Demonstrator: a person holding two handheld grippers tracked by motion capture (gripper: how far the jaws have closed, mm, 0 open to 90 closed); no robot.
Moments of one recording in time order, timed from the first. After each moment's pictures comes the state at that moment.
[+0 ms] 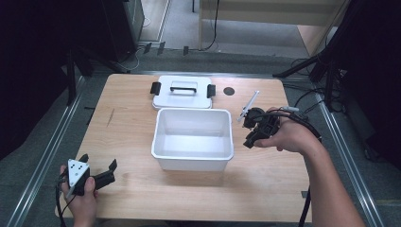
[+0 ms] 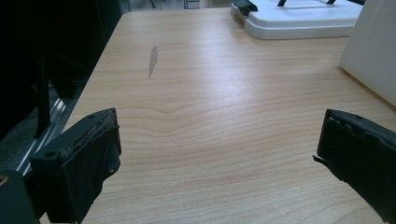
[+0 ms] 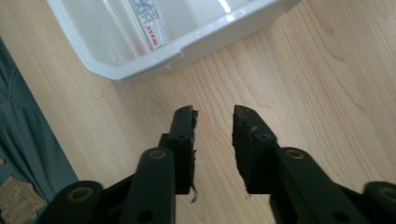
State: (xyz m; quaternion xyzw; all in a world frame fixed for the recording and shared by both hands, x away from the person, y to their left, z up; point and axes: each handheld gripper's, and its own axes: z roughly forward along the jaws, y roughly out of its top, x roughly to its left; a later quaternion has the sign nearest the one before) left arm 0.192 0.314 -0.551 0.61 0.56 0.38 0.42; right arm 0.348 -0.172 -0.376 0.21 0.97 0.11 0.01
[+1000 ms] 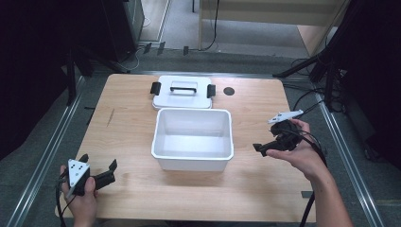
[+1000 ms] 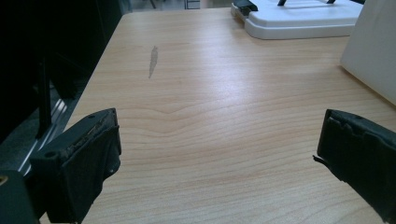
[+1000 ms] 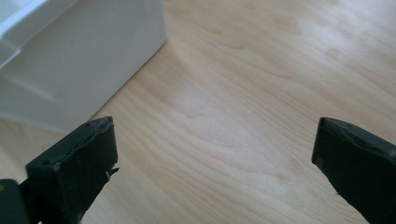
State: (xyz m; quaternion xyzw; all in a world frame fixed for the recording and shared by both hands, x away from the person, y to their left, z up) left arm 0.192 0.313 -0.551 0.61 0.56 0.38 0.42; right arm 0.332 -0.249 -0.430 0.40 0.86 0.28 0.14
